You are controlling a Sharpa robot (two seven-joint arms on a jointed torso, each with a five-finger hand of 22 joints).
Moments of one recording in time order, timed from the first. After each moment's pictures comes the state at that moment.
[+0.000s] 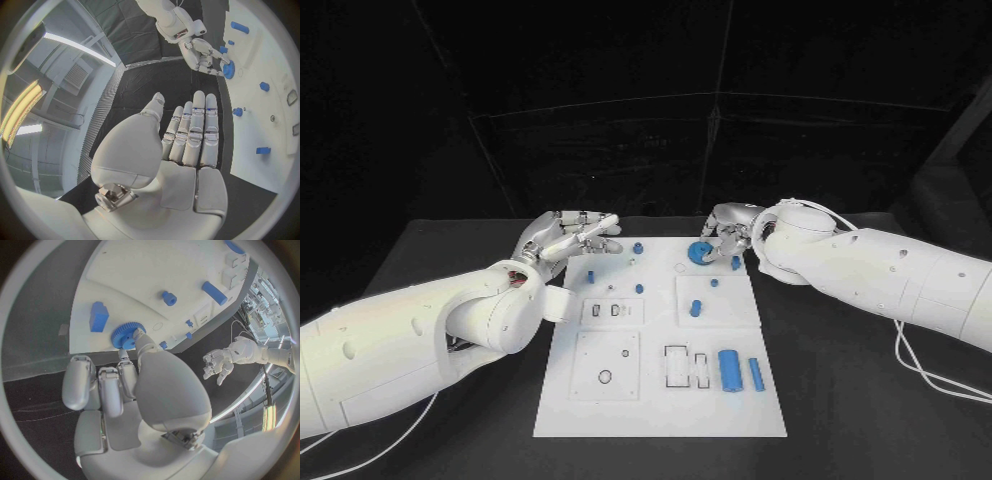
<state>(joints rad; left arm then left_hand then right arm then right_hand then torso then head) 1.19 -0.85 -0.03 1.59 -0.05 -0.39 0.41 1.35 0.03 0.00 0.09 0.07 0.92 0.22 0.15 0.07 1.03 0.16 0.14 0.07 1.14 0.10 0.25 0.23 0.18 0.93 0.22 0.34 0.12 1.27 -0.60 0.00 1.16 -1.47 -0.07 -0.21 1.45 -0.04 0.05 0.14 0.20 0.90 0.16 0.14 0.08 1.42 0.07 1.39 1.31 1.47 -0.01 1.54 1.31 0.09 1.42 0.10 1.39 1.20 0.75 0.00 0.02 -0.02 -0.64</state>
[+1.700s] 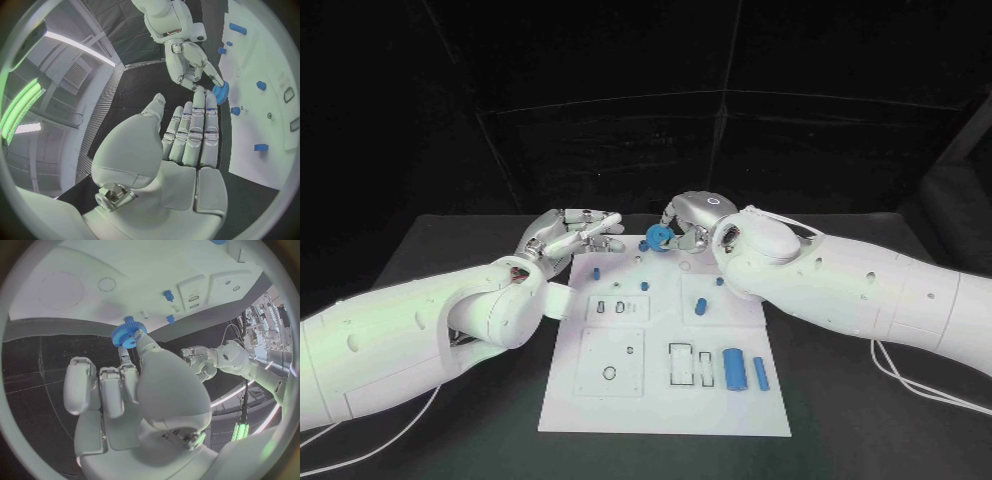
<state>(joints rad) 1.19 -0.87 -0.03 1.59 -0.05 -0.37 0.39 1.35 0.04 0.00 0.09 0.07 0.92 0.22 0.14 0.07 1.03 0.16 0.14 0.07 1.14 0.10 0.25 0.23 0.18 0.93 0.22 0.34 0.12 1.26 -0.51 0.00 1.30 -1.68 -0.32 -0.31 1.42 -0.01 0.13 0.13 0.17 0.99 0.15 0.15 0.07 1.46 0.05 1.42 1.31 1.47 -0.02 1.54 1.31 0.08 1.44 0.08 1.42 1.26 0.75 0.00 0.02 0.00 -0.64</state>
